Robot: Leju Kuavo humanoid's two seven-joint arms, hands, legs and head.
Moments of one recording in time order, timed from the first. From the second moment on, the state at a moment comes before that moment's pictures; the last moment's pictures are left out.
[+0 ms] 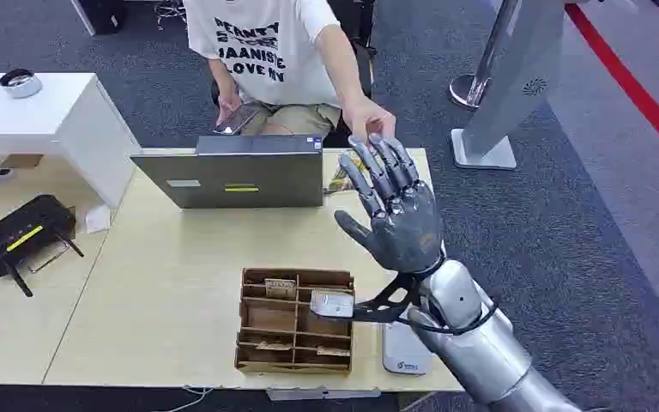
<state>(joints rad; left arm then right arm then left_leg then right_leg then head) -0.10 -0.18 1.07 -0.21 -0.91 -0.24 0.16 -0.44 -0.07 0.60 -1.50 1.24 -0.65 -0.15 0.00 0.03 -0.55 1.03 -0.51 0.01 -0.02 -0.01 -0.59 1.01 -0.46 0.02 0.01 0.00</state>
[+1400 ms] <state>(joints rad) -0.10 -0.20 1.03 -0.21 -0.94 -0.21 0.17 -0.38 -0.07 0.46 -1.36 0.96 -0.64 -0.19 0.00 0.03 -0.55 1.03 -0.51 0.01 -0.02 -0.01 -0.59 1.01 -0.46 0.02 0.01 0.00</state>
